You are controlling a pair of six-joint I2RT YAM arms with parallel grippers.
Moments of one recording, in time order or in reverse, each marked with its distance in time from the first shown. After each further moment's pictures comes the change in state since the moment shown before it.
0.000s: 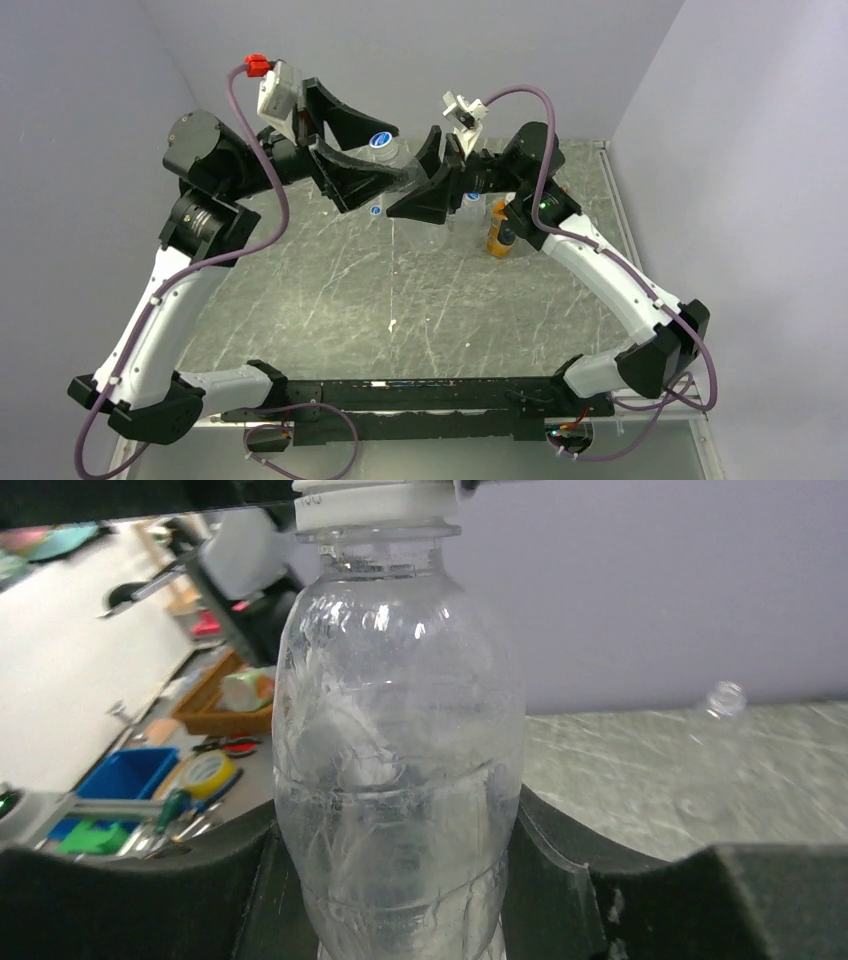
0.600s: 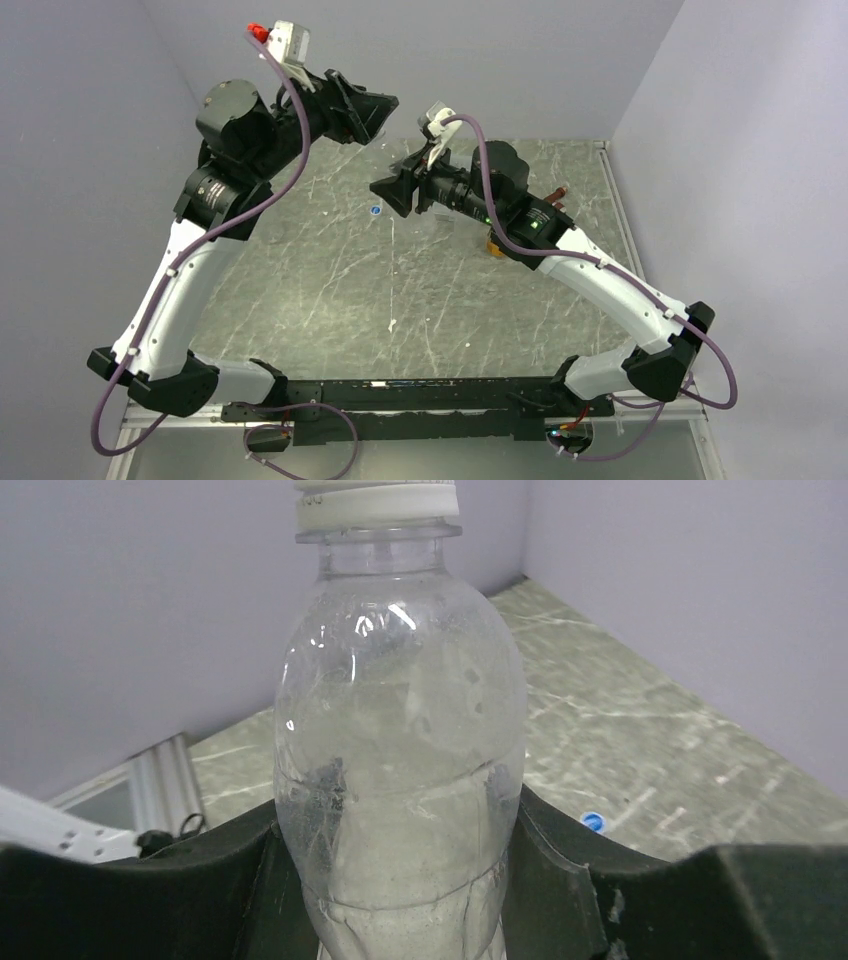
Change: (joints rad) left arm -0.001 0.104 0.141 -0.245 -0.653 0.032; right arm 0.211 -0.047 0.052 -0.483 0.906 -0.425
